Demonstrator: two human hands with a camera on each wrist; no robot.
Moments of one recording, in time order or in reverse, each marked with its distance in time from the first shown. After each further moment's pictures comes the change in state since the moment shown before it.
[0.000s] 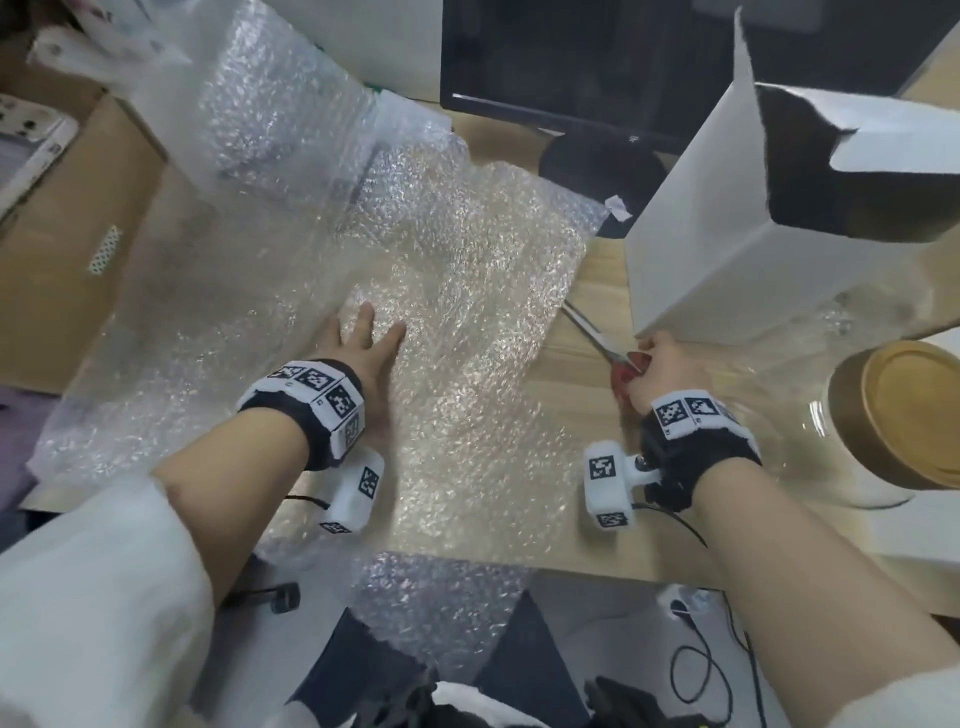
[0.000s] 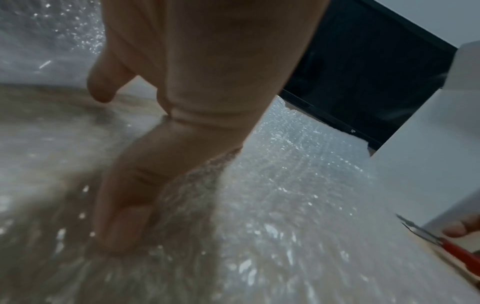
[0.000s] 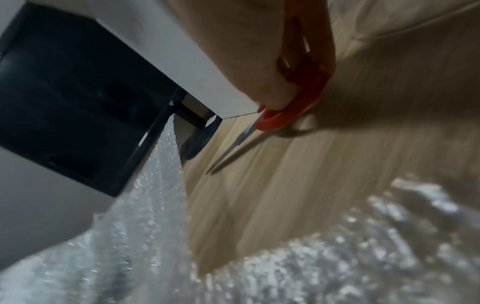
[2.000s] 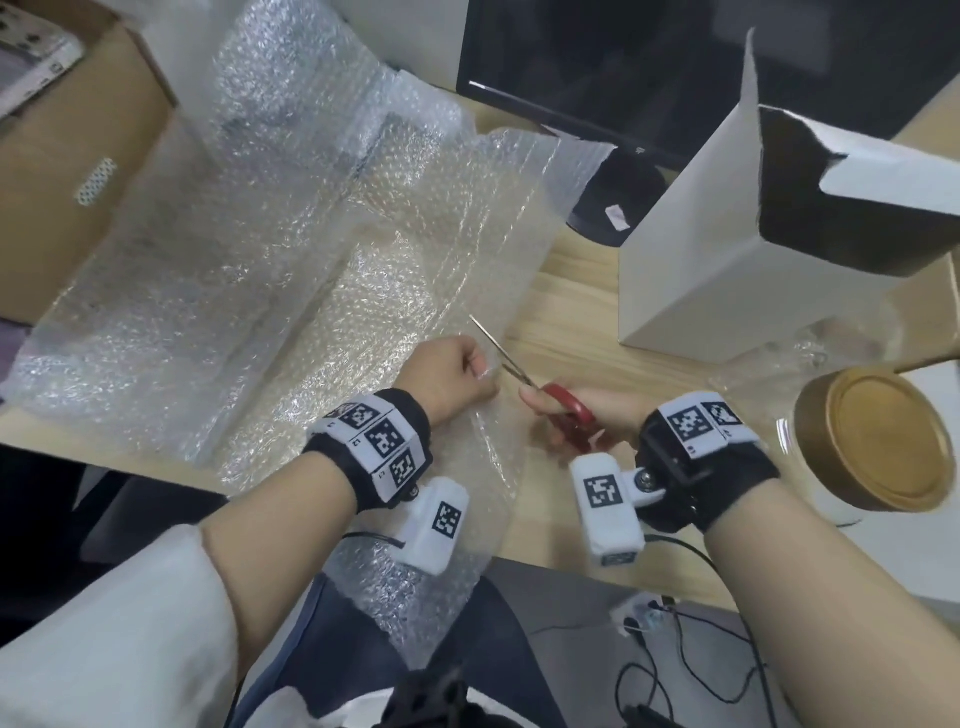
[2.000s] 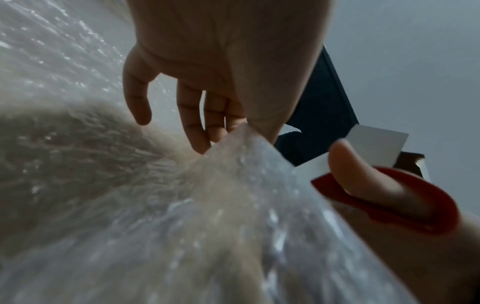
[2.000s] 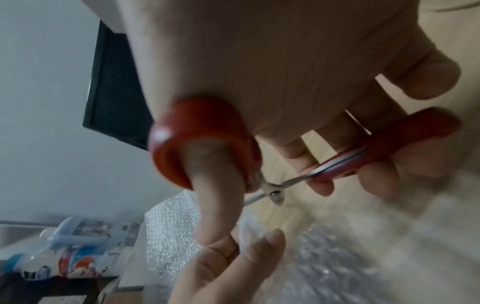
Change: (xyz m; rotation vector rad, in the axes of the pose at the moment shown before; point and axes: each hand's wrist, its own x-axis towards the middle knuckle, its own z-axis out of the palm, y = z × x) left_hand -0.043 0.104 0.003 -0.875 0.285 0.194; right_hand -0.032 -0.022 -0.013 0.257 -0.972 -0.171
